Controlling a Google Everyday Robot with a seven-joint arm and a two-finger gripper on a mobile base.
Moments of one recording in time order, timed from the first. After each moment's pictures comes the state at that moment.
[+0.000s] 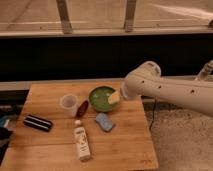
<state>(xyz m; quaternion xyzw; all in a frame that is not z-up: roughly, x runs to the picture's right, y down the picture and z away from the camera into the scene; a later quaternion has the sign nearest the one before) 0.088 0.052 0.724 -0.18 0.05 0.63 0.75</state>
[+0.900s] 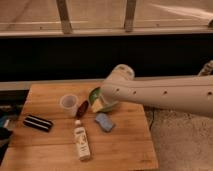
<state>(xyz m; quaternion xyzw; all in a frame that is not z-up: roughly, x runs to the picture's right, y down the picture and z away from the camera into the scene) -0.018 0.078 0.710 -0.20 0.01 0.49 0.85</state>
